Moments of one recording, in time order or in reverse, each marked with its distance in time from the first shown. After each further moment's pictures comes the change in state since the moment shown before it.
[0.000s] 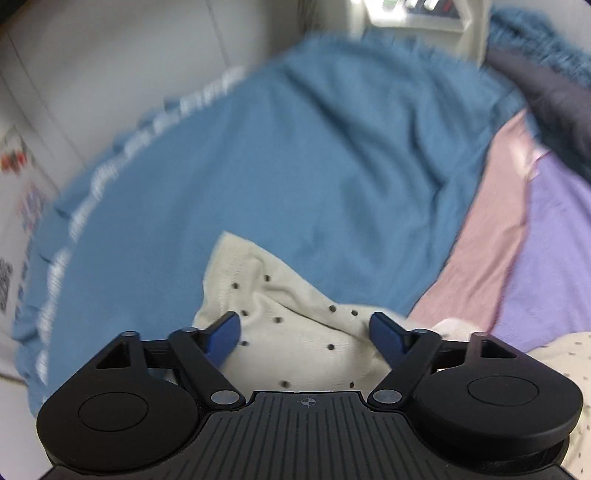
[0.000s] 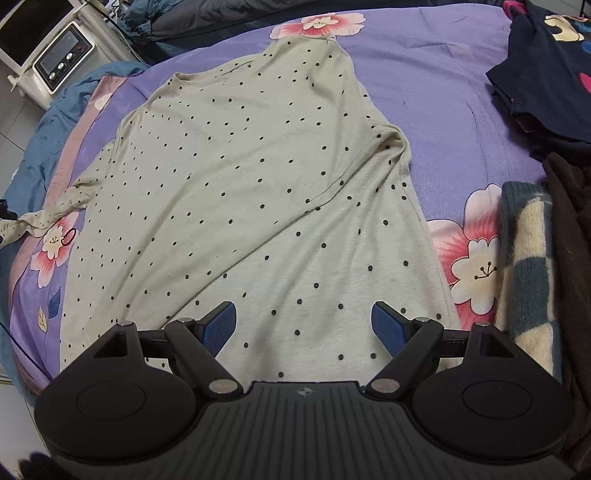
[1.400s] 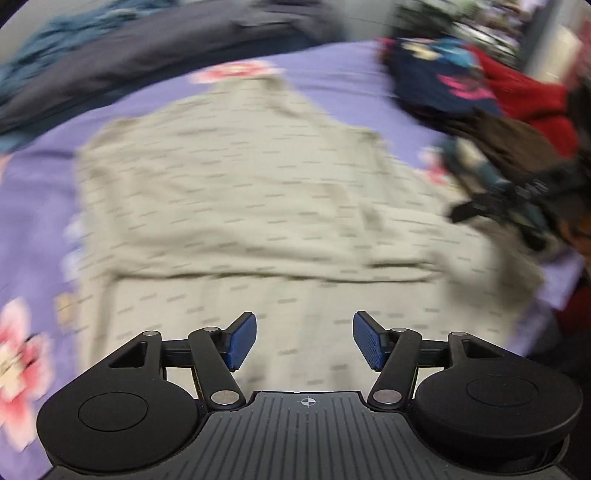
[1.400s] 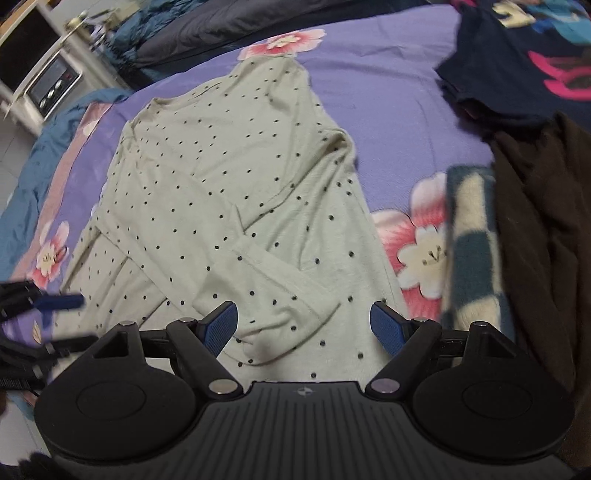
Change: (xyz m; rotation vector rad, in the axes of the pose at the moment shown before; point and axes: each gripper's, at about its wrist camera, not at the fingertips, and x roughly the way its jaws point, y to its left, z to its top) left arm -0.190 -0.212 -0.328 0.993 -0.076 -0.769; right arm -0.012 -0.035 -0.012 -0.024 -0.073 -0.023
